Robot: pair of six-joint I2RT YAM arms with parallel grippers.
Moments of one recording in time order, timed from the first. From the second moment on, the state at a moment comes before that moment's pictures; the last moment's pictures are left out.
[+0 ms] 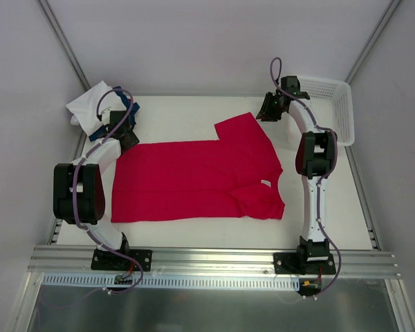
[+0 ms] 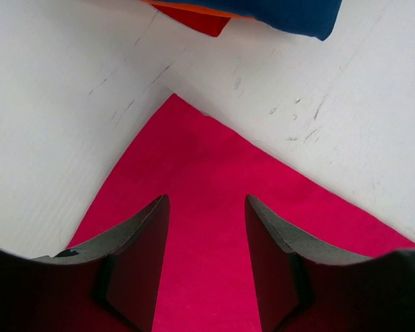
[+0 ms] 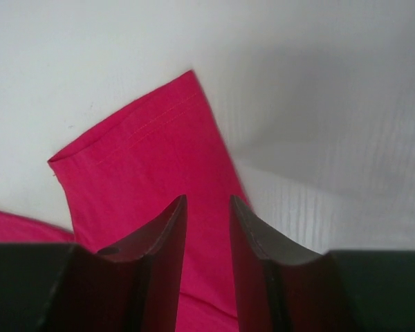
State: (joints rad) left arm -0.01 1.65 1.07 -0.25 -0.32 -0.55; right arm 0.09 2.50 2.27 -0.71 -0.35 0.33
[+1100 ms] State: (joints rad) left arm -0.01 1.69 1.09 -0.25 -0.31 -0.54; right arm 0.22 2.56 2.33 -0.67 -0.10 0.08
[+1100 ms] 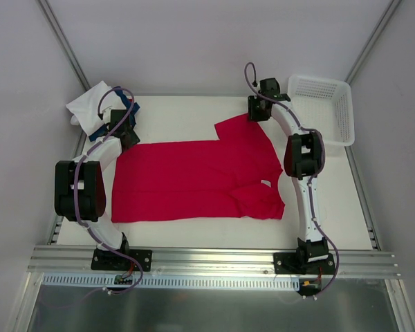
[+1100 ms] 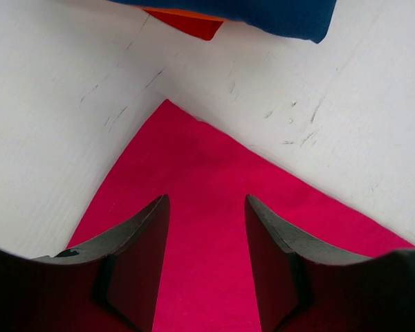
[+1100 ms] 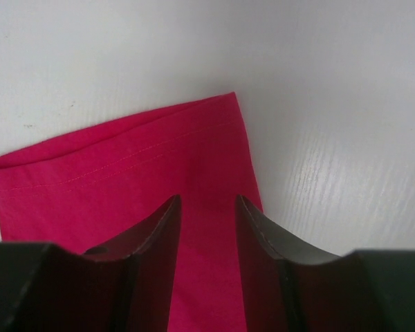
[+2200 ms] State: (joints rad) left arm -0.01 1.68 1.10 -0.25 -0.30 -0.52; right arm 0.13 2.61 2.35 -0.67 -0.34 0.38
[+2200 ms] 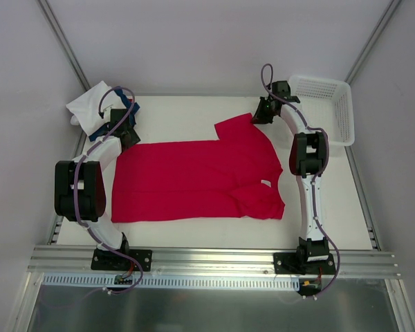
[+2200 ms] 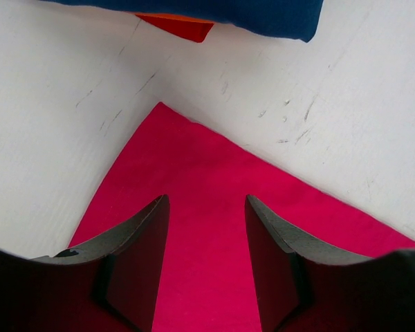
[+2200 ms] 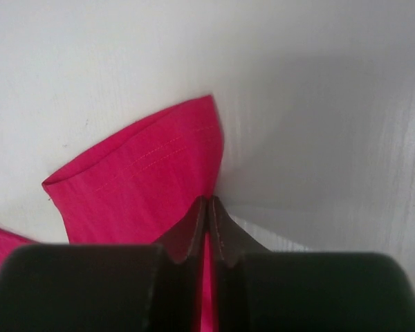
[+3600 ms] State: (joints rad) left arm 0.13 1.95 1.34 -0.42 -0.14 -0.49; right arm 0.13 2.58 2.25 -0.59 -0.40 0.39
